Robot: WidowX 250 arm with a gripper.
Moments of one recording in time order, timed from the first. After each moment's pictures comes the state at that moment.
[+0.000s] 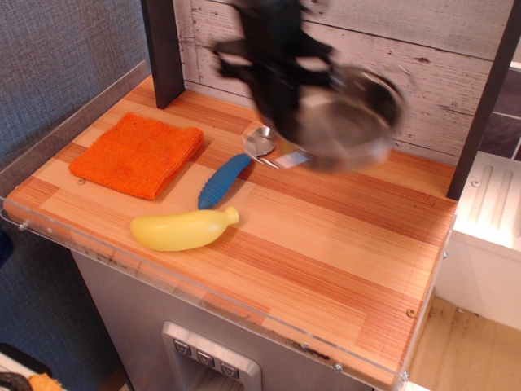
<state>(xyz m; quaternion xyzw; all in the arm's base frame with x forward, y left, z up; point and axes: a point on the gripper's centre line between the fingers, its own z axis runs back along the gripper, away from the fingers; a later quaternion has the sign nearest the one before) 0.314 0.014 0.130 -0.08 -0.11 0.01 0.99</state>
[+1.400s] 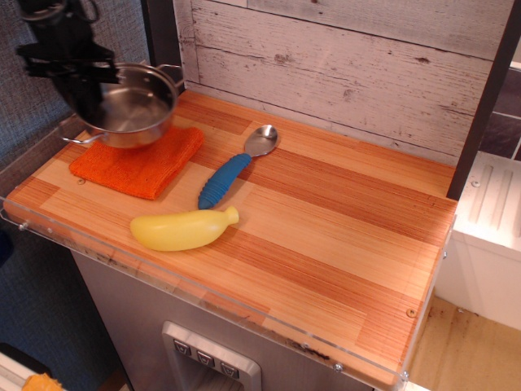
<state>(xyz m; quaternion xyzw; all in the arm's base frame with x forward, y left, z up) 0.315 0.209 0.064 -0.01 -0.09 0.10 0.99</state>
